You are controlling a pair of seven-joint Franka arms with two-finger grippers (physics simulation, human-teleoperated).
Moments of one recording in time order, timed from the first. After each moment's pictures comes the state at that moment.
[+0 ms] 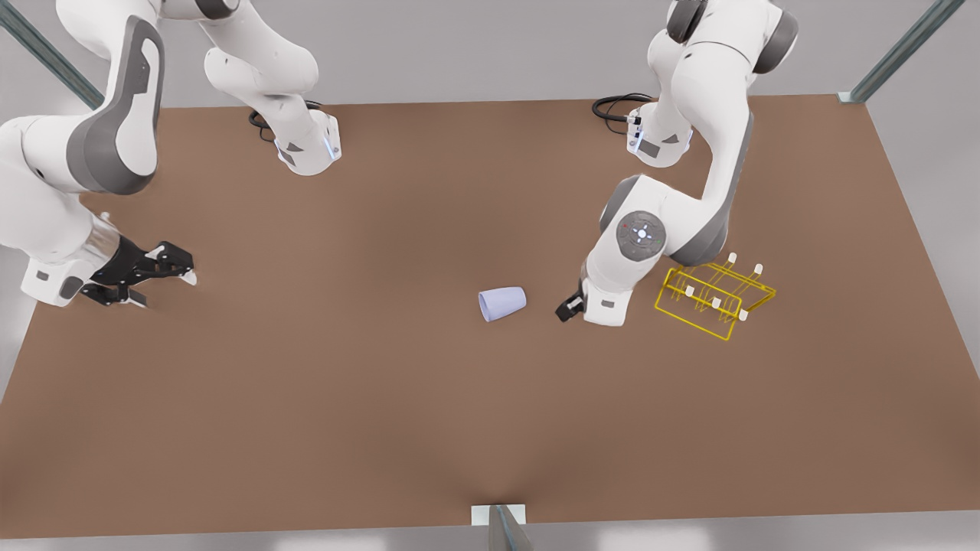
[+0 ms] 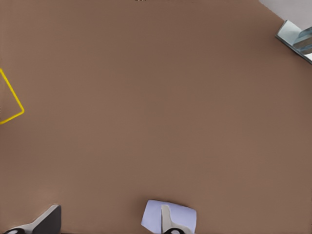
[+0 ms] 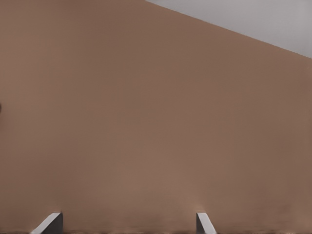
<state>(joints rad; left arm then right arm) -0.41 0.44 -0.11 -1.47 -0.03 1.89 -1.19 -0.04 0.11 -0.05 -1.52 0.09 1.64 -0.47</state>
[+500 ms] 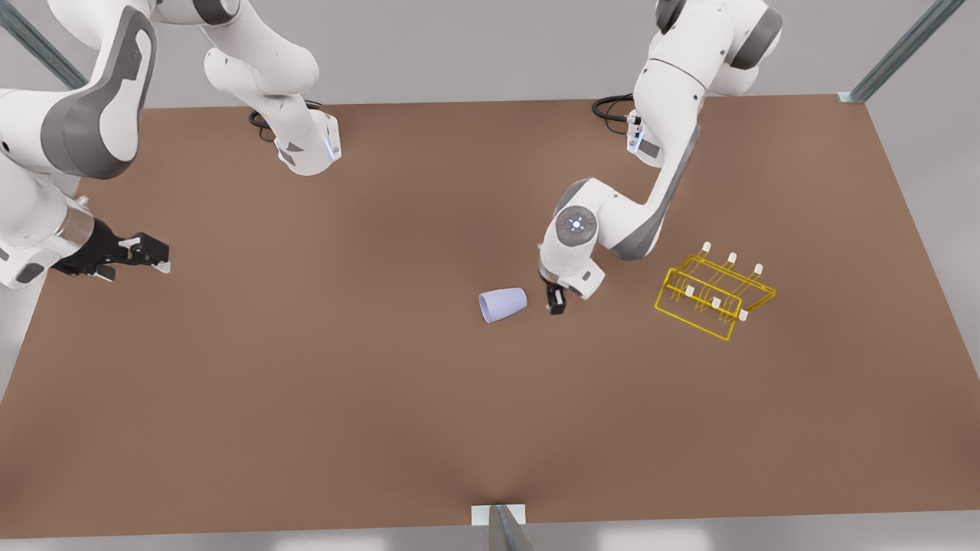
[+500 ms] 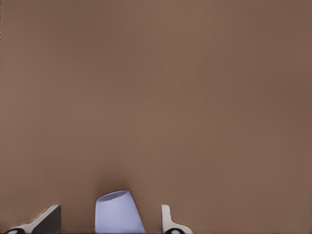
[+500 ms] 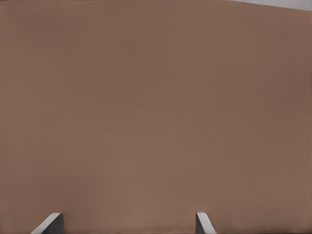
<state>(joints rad) -0.54 0.43 -0.11 -1.79 0.00 2.21 -2.35 -0.03 0.15 -0.07 -1.39 0.01 1.48 -0.22</state>
